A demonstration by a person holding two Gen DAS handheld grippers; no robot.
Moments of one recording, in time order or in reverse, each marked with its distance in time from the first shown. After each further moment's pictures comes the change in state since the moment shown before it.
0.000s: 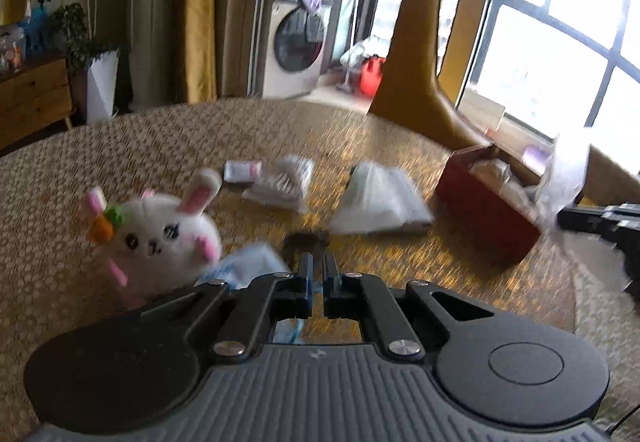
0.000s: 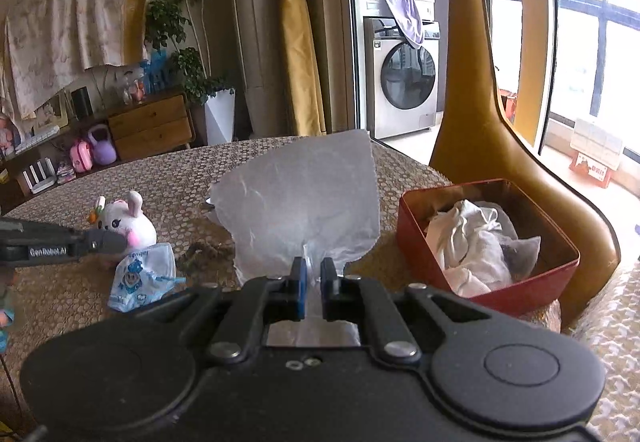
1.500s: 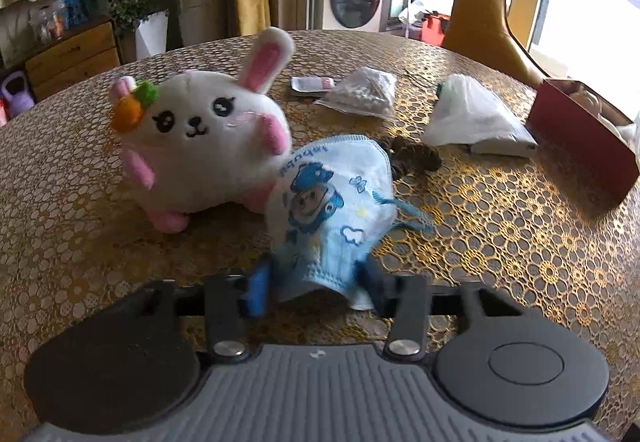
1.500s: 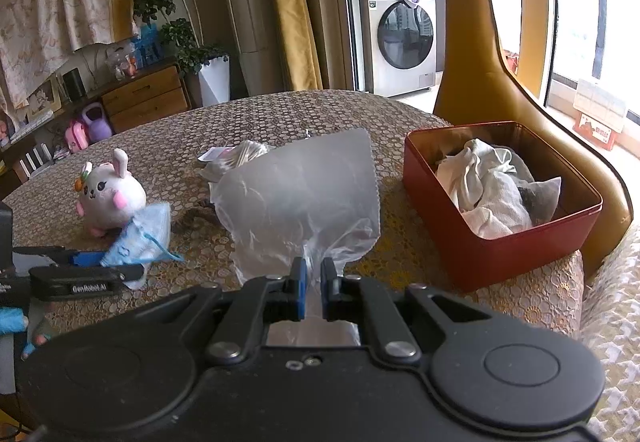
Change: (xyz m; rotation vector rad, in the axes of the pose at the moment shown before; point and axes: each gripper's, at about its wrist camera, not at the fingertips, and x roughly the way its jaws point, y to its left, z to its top) left arm 0.060 0.029 -0.051 -0.024 0.103 0.181; right arm 0.025 0.000 -0.026 0.043 0.103 0.006
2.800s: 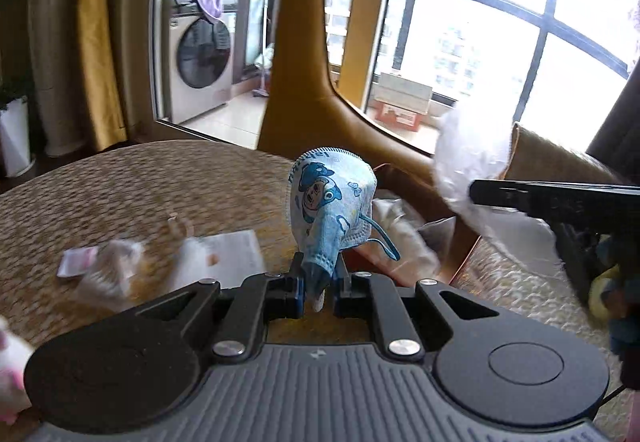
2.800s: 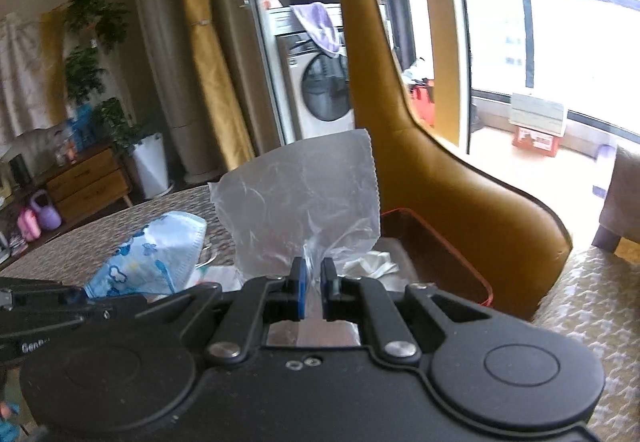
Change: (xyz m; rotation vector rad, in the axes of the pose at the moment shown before) left arm -0.035 -0.199 0.127 0.195 -0.115 -0.360; right arm -0.016 -0.112 0.074 0.156 -0.161 -0.147
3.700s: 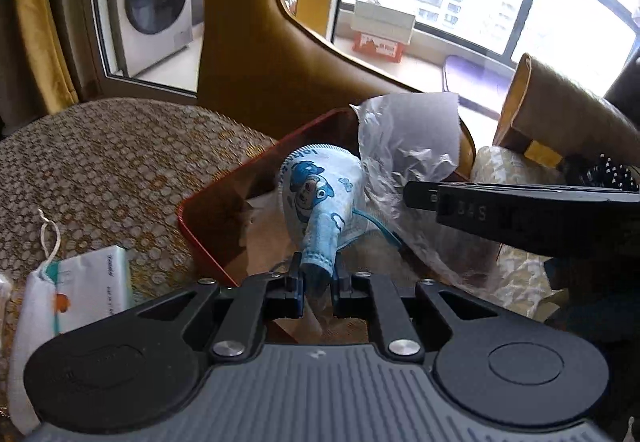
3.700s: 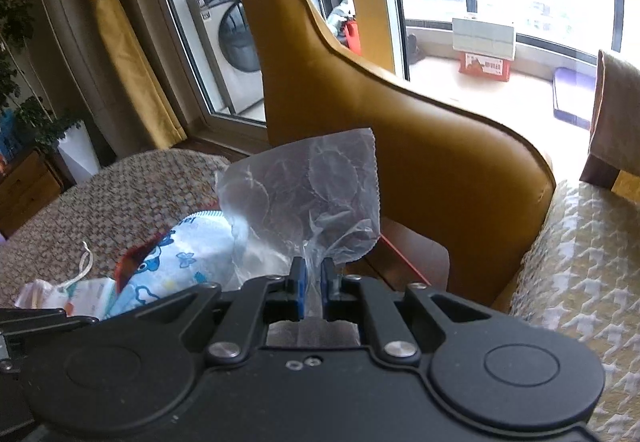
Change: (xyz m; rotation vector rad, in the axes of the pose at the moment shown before) left arm 0.162 -0.062 0.023 0.059 0.219 -0.041; right arm 0.124 -0.074 -0.010 0.158 0.168 -0.142
